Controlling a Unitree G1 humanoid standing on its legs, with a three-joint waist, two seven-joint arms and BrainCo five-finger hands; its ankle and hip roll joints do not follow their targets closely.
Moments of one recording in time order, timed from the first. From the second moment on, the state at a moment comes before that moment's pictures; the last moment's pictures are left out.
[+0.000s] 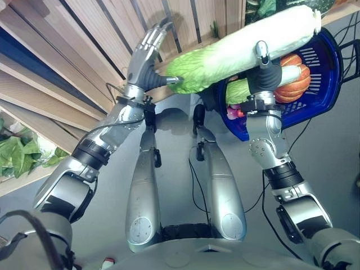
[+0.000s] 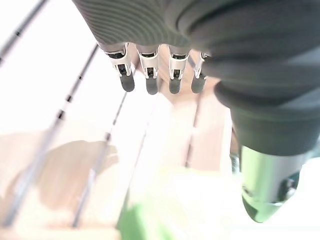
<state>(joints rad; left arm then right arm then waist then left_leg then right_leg) -0.72 0.59 -0.51 0.32 0.31 -0.27 0.57 -0.50 -0.37 0.22 0.15 0.84 -0.43 -0.18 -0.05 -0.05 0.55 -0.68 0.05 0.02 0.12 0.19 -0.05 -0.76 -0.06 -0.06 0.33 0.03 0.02</state>
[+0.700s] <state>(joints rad) -0.89 0.62 -0.64 0.62 0.19 -0.32 0.63 -0.72 -0.42 0.04 1.10 1.06 -0.43 -0.32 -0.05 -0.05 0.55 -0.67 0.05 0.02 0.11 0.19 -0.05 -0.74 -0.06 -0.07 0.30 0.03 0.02</state>
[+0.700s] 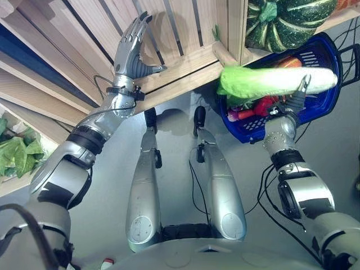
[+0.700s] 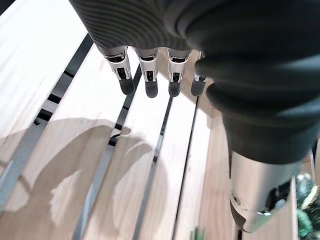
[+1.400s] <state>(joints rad) -0.96 0.64 -0.69 0.64 0.16 -0.33 0.63 -0.84 -0.56 -0.02 1.30 1.07 -0.31 -0.30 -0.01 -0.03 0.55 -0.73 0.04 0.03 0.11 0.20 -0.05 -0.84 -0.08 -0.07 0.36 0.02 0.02</state>
